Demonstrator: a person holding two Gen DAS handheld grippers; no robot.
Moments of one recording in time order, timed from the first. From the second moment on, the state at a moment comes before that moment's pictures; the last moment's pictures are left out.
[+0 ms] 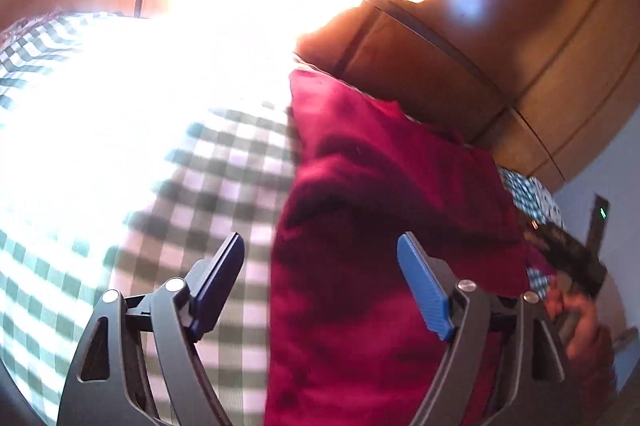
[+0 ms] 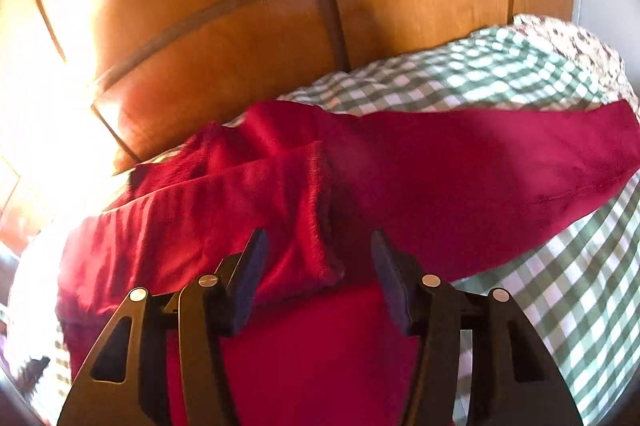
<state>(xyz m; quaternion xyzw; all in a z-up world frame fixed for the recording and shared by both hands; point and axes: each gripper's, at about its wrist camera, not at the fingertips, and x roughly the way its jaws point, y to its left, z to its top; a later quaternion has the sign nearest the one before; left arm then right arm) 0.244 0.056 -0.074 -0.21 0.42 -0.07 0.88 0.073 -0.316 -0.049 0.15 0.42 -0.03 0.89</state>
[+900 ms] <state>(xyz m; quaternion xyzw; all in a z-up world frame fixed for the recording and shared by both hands) 0.342 -0.027 -0.070 -0.11 0.41 -0.04 0.91 0.084 -0.279 -0.097 0.08 0.43 -0.01 0.90</state>
